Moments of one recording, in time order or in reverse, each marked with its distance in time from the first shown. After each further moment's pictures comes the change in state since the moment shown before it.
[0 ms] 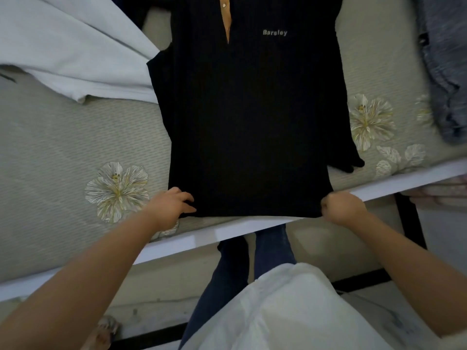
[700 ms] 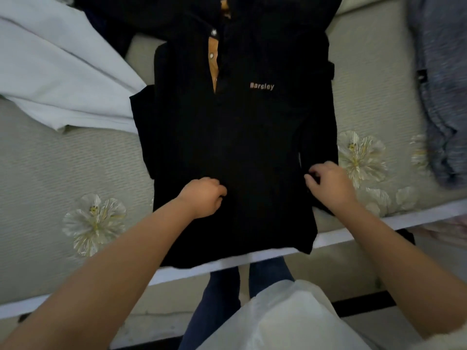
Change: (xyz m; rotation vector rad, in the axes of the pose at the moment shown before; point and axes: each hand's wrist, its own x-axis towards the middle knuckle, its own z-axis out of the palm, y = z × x) left_hand 0.104 0.041 -0.121 -0.234 0.091 -0.037; right_hand 0.075 0.017 -0.104 0.354 0.521 -0.059
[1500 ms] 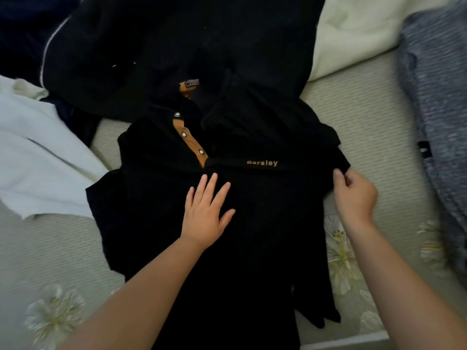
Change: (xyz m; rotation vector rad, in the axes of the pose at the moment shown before) left_hand 0.141 0.032 -0.067 -0.039 0.558 -0.281; right_hand 0.166 0.068 -0.045 0.460 0.376 0.299
